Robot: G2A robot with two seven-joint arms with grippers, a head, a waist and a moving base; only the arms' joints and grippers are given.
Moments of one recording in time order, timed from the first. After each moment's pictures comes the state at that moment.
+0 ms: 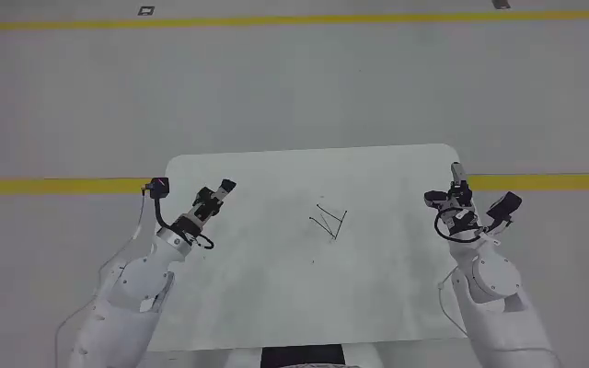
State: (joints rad) left arm 1.68 -1.12 -1.48 -1.82 0.27 -0.17 -0.29; right arm -1.73 -1.15 1.60 -1.80 0.42 0.00 0.00
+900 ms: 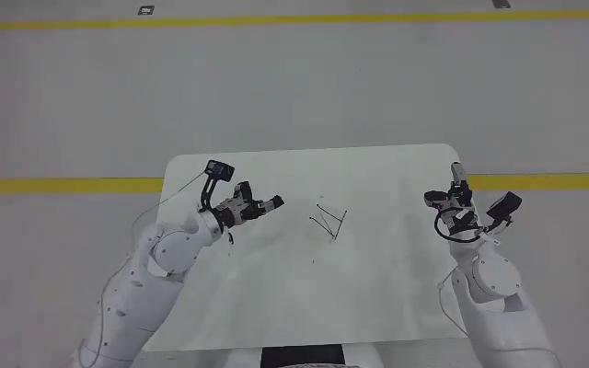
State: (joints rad) left arm 1.42 -1.12 -1.27 -1.71 0.54 -0.25 -0.57; right arm -1.73 -1.15 1.60 -1.80 0.42 0.00 0.00
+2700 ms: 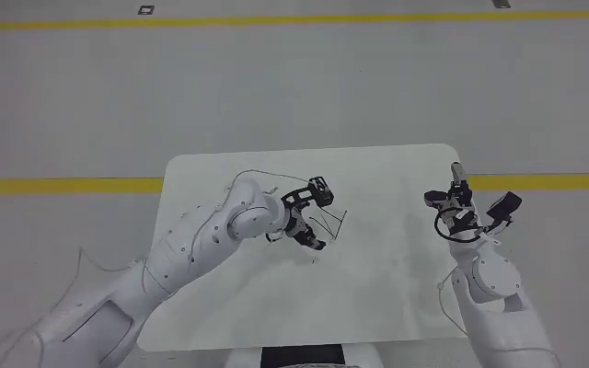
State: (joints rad) left arm 0.82 -1.18 -0.59 -1.50 0.72 -0.34 -1.00; right arm -1.73 -1.15 1.60 -1.80 0.42 0.00 0.00
